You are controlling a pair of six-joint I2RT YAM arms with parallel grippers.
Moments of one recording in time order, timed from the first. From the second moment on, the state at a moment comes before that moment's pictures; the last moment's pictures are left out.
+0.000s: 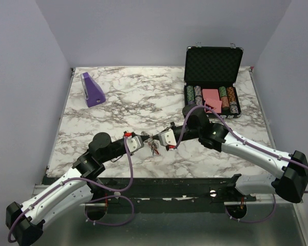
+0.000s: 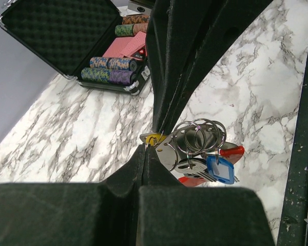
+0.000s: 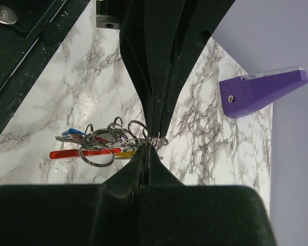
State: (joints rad) left arm -0.76 0.60 0.45 0.08 0.35 0.38; right arm 0.89 1.25 0.97 -0.17 -0.68 -1.00
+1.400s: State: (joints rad) left arm -0.75 0.48 0.18 0.59 0.23 -0.28; right arm 0.93 1.13 0.84 -0.10 -0.68 -1.28
